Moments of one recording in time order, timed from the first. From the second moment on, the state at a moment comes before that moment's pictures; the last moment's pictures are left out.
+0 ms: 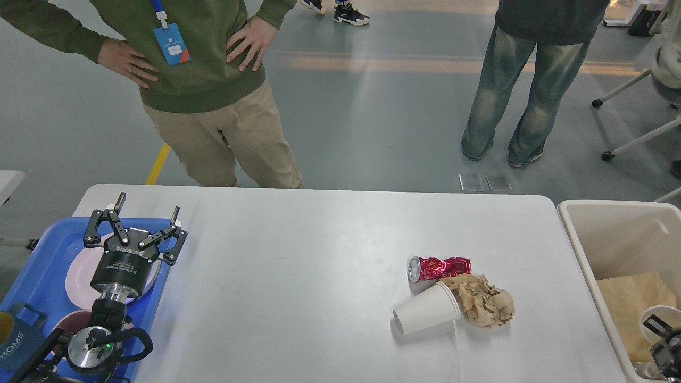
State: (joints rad) left arm -0.19 0.17 -1.38 -0.85 -0.03 -0.63 -0.12; right arm 0.45 -0.36 -0.94 -0.05 0.20 0.03 -0.12
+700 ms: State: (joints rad) left arm -0.19 0.17 -1.38 -0.85 -0.03 -0.63 -0.12; right arm 0.82 -0.56 -1.03 0.44 0.13 0.15 -0.13
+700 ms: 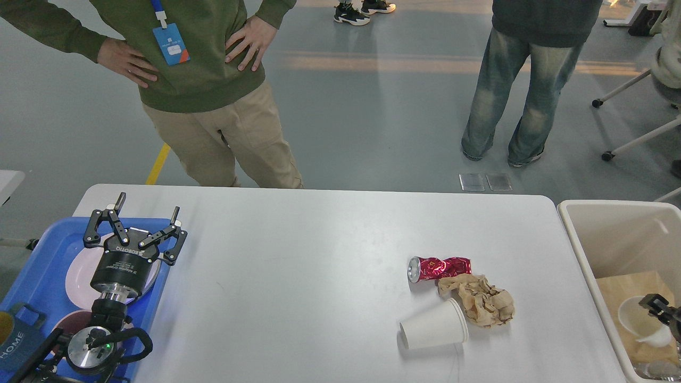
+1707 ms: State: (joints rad) left arm -0.19 0.17 -1.38 -0.85 -0.03 -0.63 -0.12; right arm 2.29 -0.34 -1.45 1.60 0.13 0.62 -0.15
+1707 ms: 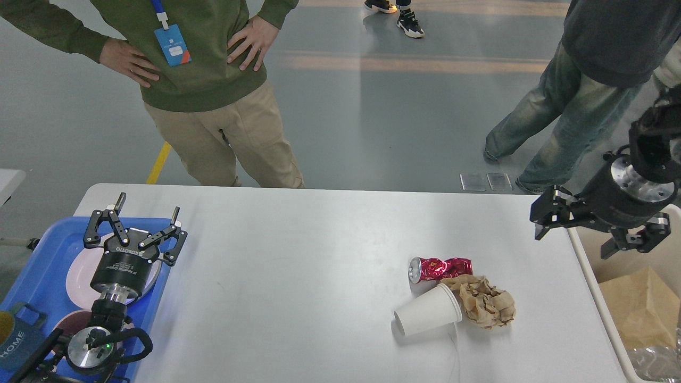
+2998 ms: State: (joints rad) left arm -0.19 0.17 -1.39 -0.85 -0.03 -0.63 -0.12; right arm 1.77 -0.29 -1.20 1.44 0.13 0.32 -0.23
